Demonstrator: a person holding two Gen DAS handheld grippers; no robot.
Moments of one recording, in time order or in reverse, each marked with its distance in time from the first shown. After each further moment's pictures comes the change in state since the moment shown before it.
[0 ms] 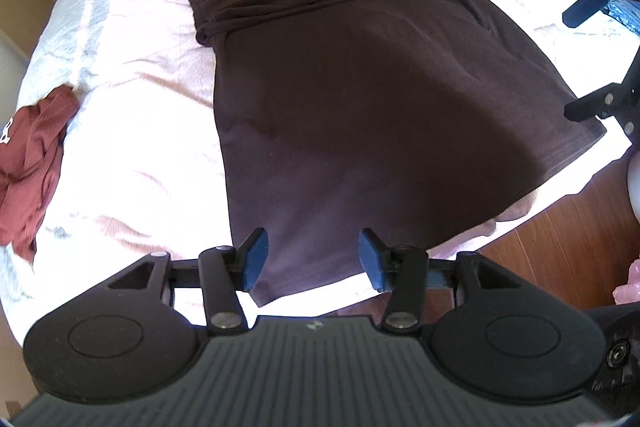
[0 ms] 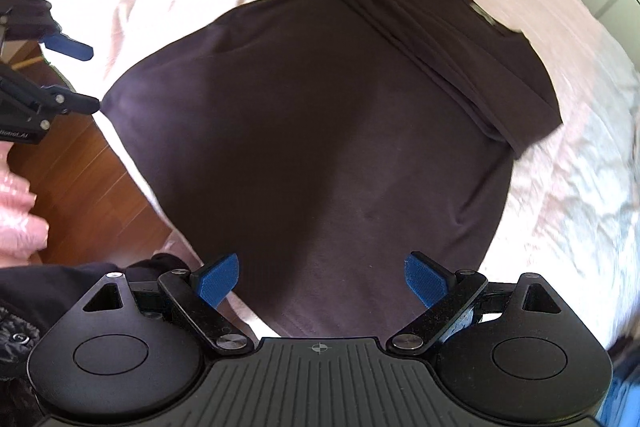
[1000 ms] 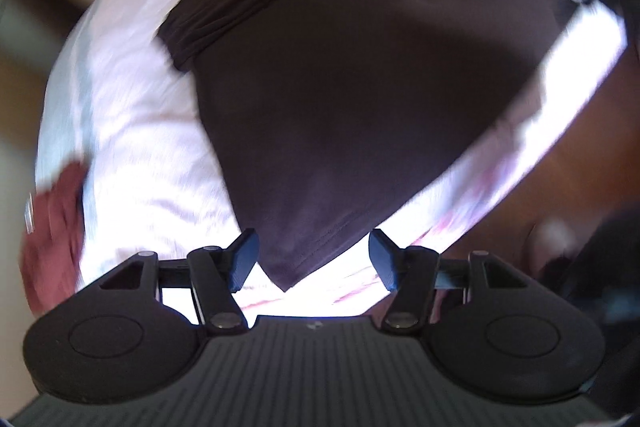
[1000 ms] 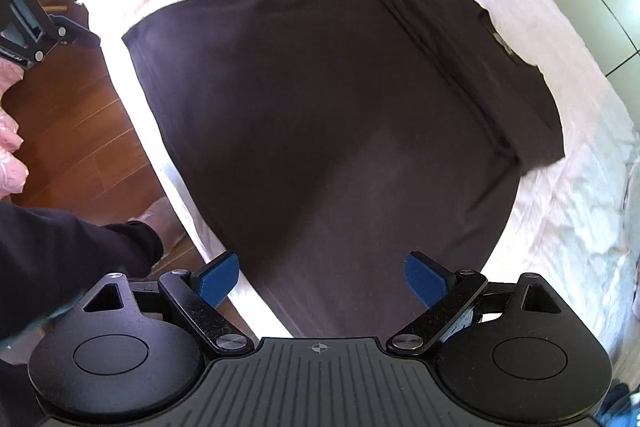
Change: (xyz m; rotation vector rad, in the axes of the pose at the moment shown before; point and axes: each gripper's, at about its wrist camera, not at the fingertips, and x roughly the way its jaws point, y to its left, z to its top) left arm 0.031 -0.048 -0.066 0.475 -0.068 0.140; right arm 0.029 0.030 -0.075 -0.159 -0.104 -0.068
